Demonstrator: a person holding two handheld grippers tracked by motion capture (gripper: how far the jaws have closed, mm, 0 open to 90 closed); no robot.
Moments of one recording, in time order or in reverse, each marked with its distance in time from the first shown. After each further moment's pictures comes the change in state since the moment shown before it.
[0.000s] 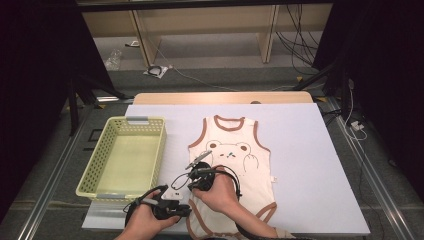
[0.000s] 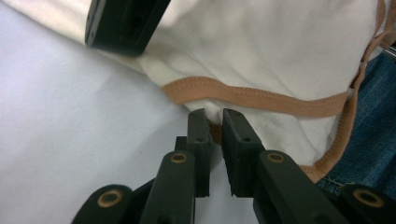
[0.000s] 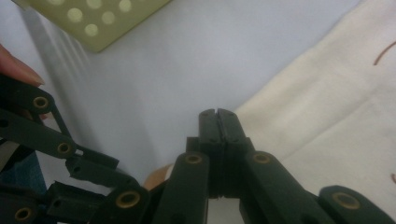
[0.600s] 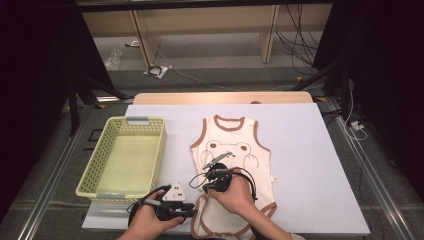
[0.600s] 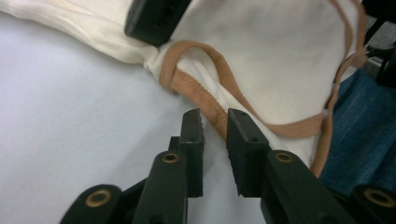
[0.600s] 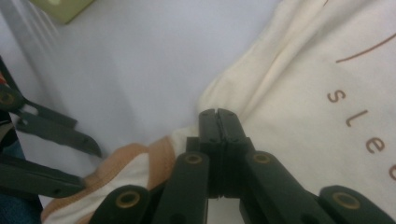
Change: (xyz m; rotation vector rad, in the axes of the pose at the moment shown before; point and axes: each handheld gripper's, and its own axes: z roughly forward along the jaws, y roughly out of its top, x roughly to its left) left arm -0.007 0.008 -0.002 -0.076 -0.043 0.025; right arm -0.025 -0.031 -0.018 0.008 -0.014 0.070
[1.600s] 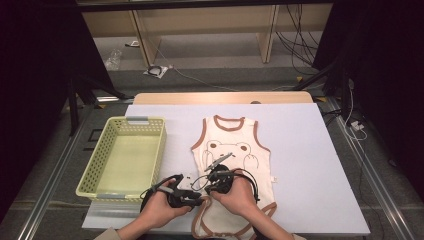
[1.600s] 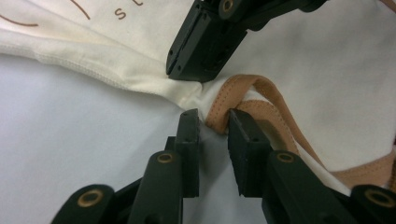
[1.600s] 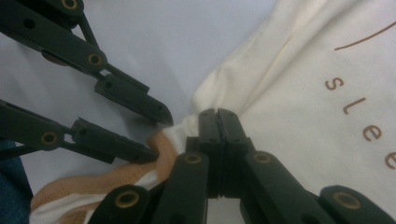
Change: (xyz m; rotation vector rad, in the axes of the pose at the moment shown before) left arm 0.018 0.025 0.030 0.058 0.037 0.084; right arm -0.002 -0.006 0.000 0.016 -0.004 -0.020
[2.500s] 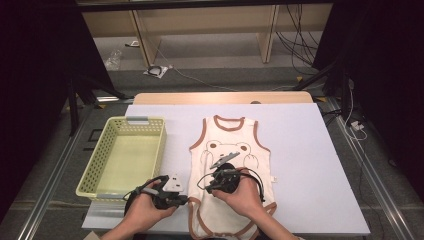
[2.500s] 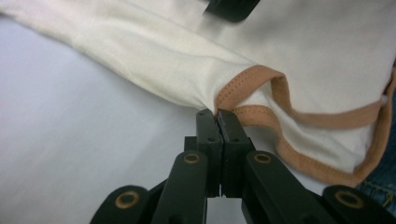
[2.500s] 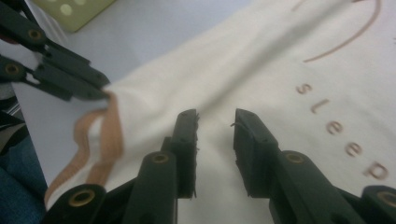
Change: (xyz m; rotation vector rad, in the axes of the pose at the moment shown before) left arm 0.006 -0.019 -0.039 0.049 0.067 -0.017; right arm -0.004 -0.006 -0.019 -0.081 0.001 0.015
